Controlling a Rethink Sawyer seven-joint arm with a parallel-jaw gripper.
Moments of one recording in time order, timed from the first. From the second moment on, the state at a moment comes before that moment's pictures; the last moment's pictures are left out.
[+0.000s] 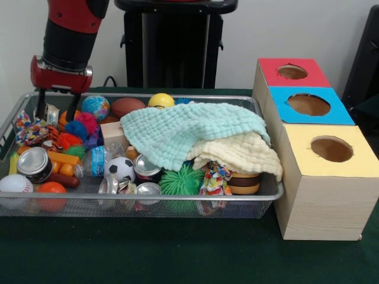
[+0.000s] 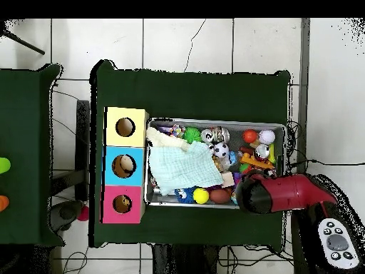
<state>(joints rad) -0.63 -0.64 0.13 1.66 -0.88 0.42 1.58</state>
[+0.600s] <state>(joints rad) -0.63 -0.61 0.11 1.63 -0.88 0.41 1.58</state>
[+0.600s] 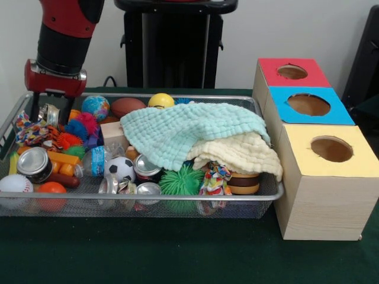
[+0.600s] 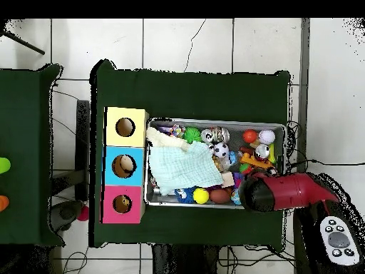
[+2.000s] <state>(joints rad) -0.51 -0.45 -0.03 1.51 -0.88 0.26 1.58</state>
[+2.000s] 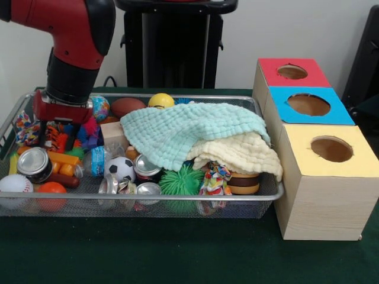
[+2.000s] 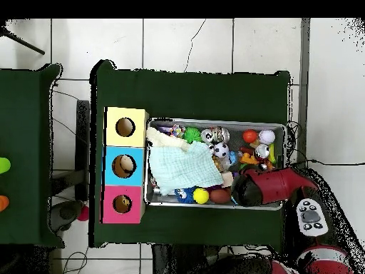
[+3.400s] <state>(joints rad) -0.51 -0.44 -0.05 1.49 -0.86 0.29 1.58</state>
